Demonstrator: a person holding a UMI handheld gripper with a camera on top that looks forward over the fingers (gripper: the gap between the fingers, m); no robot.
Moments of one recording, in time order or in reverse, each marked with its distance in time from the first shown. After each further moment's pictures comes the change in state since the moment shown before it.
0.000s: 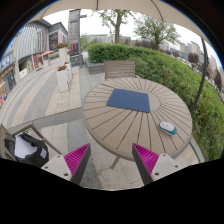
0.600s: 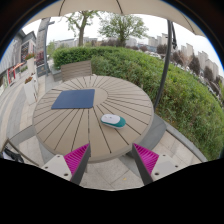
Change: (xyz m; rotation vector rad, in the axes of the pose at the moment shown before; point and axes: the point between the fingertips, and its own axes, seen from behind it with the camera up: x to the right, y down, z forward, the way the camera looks) arm 0.226 0.040 0.010 0.018 0.302 0.190
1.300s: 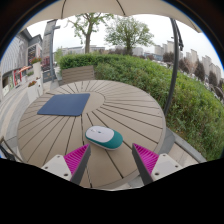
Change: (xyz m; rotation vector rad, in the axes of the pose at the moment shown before) arm 0.029 -0.029 0.143 0.116 -0.083 -0.026
